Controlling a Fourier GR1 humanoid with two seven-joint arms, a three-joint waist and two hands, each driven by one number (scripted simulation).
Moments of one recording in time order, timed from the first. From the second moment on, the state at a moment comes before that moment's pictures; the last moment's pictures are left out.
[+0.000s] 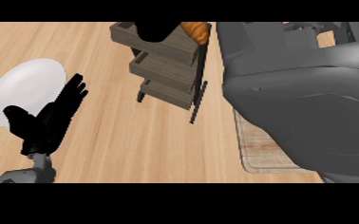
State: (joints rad) left arm -0.05 0.23 0.05 -1.59 0.13 -0.07 0.22; right arm -1.36 -0.13 0.18 -1.50 0.52 0.26 1.05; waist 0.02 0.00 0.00
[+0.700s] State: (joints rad) left arm -0.08 0.24 0.08 -1.58 0.13 -0.08 0.25; right arm -1.34 -0.03 0.23 -1.25 0.74 0.11 0.96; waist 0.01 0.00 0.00
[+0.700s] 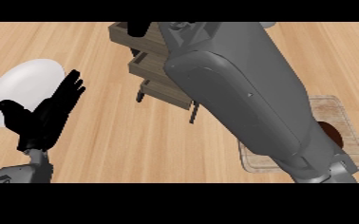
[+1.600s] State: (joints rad) left arm -0.08 0.21 0.07 -1.57 0.11 -0.08 0.23; right arm -1.45 0.00 0.15 -0.99 0.72 -0.28 0.84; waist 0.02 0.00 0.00
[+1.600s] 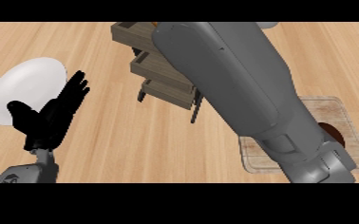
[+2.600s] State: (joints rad) left arm -0.04 0.20 0.09 -1.57 0.09 -0.08 0.21; right arm -1.32 -0.20 -0.15 -1.30 0.59 -0.49 0.87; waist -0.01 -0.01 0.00
